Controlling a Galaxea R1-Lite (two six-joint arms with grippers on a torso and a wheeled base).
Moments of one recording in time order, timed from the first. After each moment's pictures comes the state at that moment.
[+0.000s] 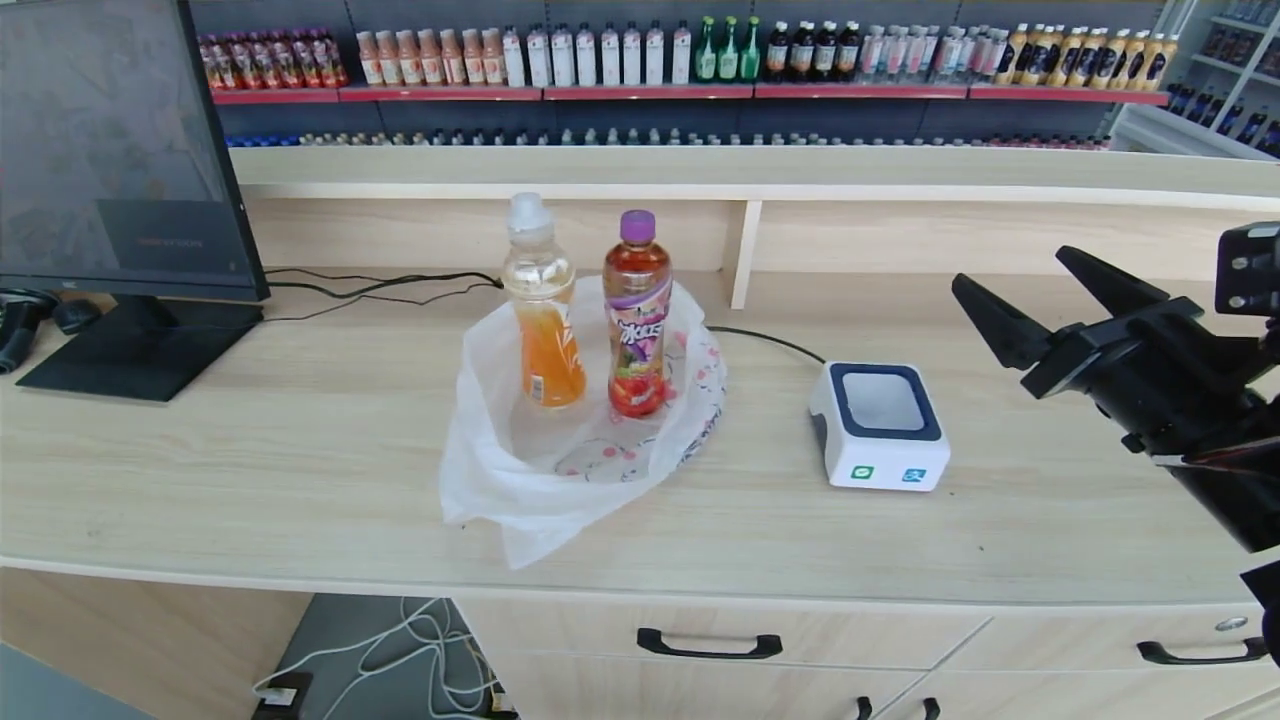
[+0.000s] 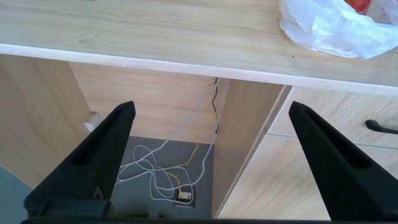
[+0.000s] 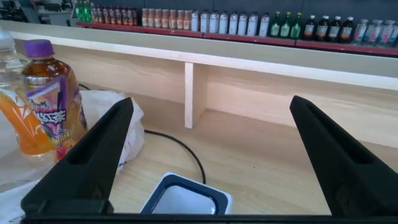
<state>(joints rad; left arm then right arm) 0.00 0.00 0.00 0.00 0.00 -0.01 0.17 1.64 -0.49 -1.57 0.18 -0.05</state>
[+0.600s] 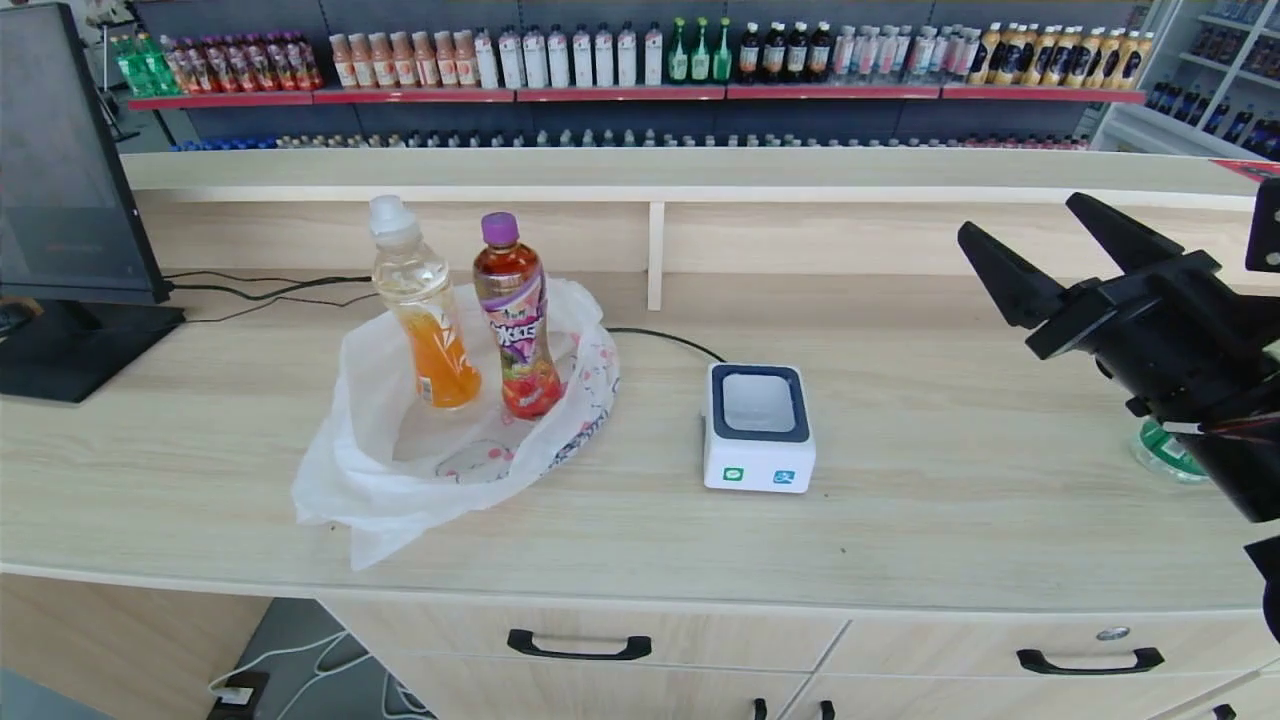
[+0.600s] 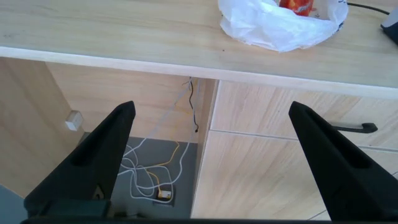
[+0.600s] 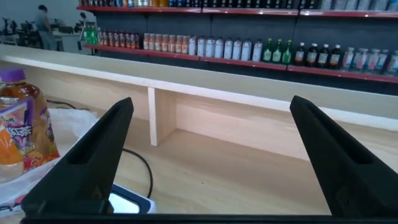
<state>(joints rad) 0.00 0.00 0.00 0.00 0.00 -0.01 0.21 1.62 -0.57 -1.57 0.18 -0.05</state>
